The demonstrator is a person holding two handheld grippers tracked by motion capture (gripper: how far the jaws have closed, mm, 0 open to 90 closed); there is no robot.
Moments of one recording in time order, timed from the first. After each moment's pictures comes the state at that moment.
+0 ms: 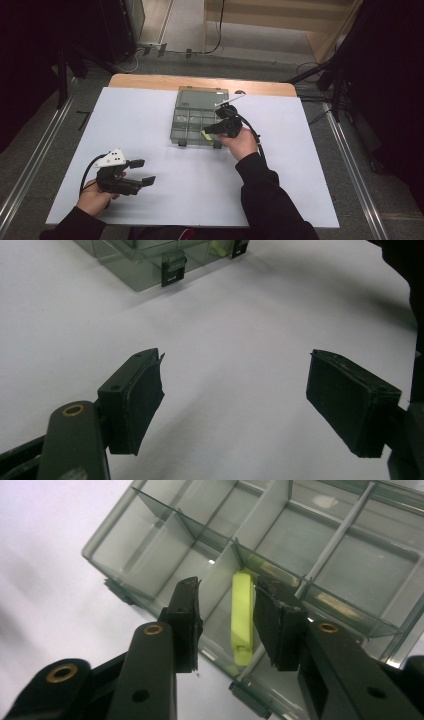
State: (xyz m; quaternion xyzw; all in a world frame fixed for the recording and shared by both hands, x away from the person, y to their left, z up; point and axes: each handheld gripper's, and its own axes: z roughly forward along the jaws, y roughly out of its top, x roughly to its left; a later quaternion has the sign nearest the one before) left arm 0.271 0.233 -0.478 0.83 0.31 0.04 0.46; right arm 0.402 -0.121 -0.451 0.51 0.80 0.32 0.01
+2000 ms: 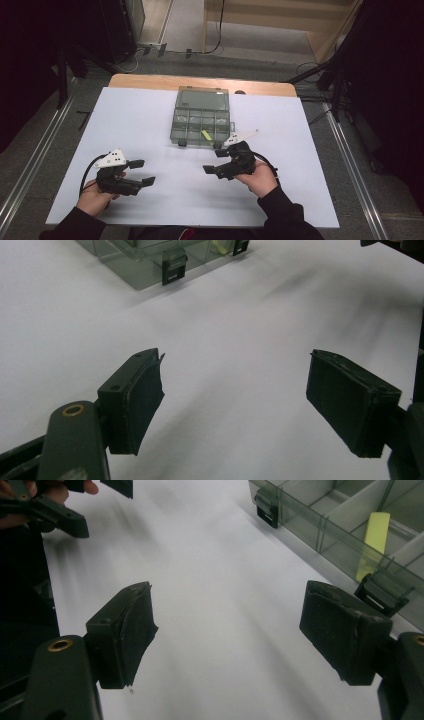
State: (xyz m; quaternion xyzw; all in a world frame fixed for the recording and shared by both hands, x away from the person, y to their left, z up) left arm 0.271 0.233 -0.478 0.83 0.31 0.04 0.46; right arm 0.291 -0.143 -0.460 0.35 0.84 0.42 -0.01
